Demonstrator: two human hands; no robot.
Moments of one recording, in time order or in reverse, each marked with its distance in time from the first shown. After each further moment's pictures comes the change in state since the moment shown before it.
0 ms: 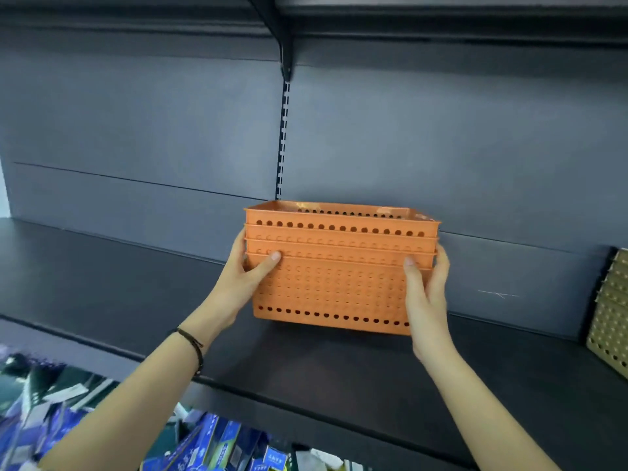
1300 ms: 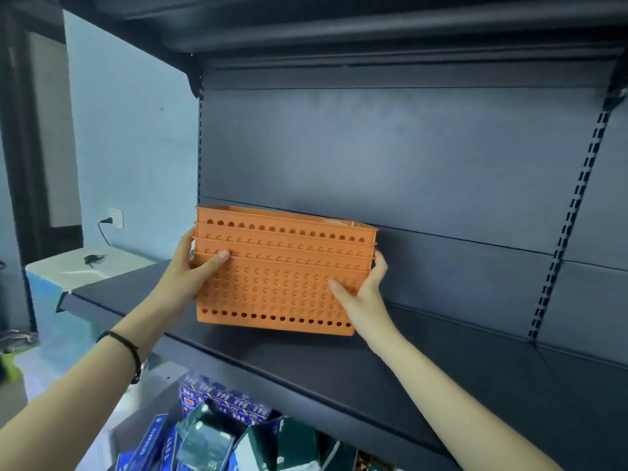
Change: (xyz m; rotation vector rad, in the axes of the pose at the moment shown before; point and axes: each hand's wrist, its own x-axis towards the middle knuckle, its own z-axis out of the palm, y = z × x) left_hand 0.072 -0.011 -0.598 0.151 0.279 -0.012; right_hand -0.066 -0.002 0.595 0.019 -0.461 0.043
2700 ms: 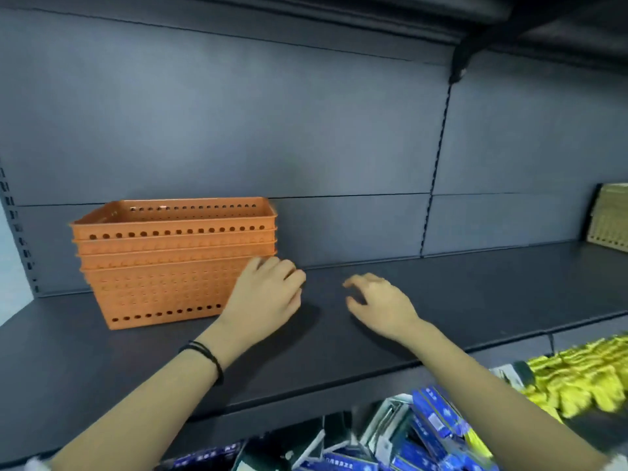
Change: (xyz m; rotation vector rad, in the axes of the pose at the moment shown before) left_hand 0.064 -0.049 0.076 0.877 -0.538 1.248; right_hand -0.037 0.002 0.028 -1.177 0.228 0.427
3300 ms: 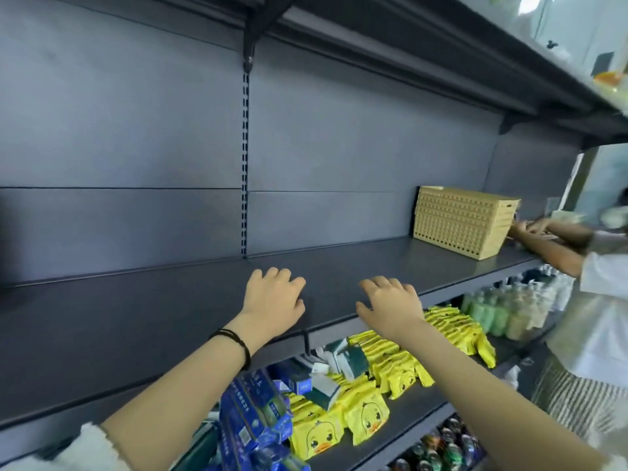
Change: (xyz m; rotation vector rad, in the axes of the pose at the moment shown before) left_hand 0.235 0.350 0.078 -0.140 -0.244 -0.035; right_hand -0.112 0.357 -0.174 -0.547 0.030 0.291
